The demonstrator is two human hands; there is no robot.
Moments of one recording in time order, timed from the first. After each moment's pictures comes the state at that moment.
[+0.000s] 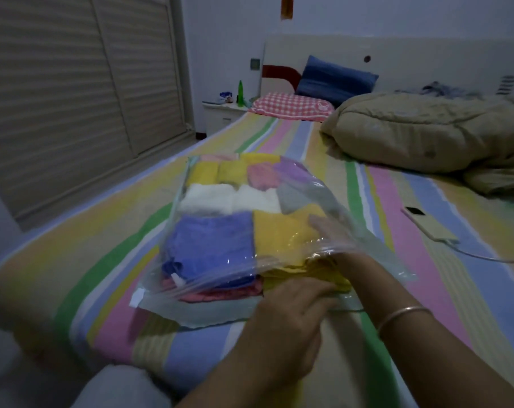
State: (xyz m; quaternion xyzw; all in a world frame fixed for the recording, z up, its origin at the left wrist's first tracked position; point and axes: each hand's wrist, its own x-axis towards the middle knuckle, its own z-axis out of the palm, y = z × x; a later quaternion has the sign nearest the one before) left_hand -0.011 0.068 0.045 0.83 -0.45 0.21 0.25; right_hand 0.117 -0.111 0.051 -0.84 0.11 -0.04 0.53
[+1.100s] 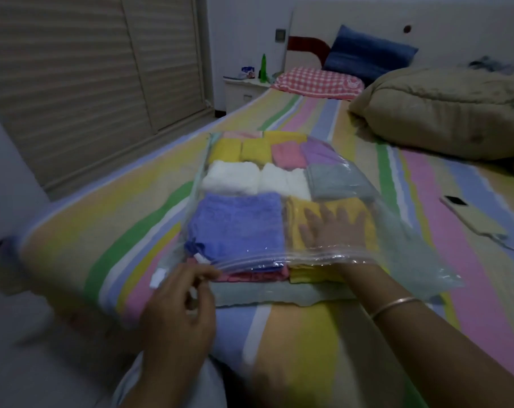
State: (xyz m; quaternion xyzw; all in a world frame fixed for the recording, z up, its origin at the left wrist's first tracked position) left_hand -0.011 0.188 0.018 0.83 -0.08 0.34 0.44; right_hand 0.132 -0.069 0.012 -1.00 0.03 -0.04 -0.07
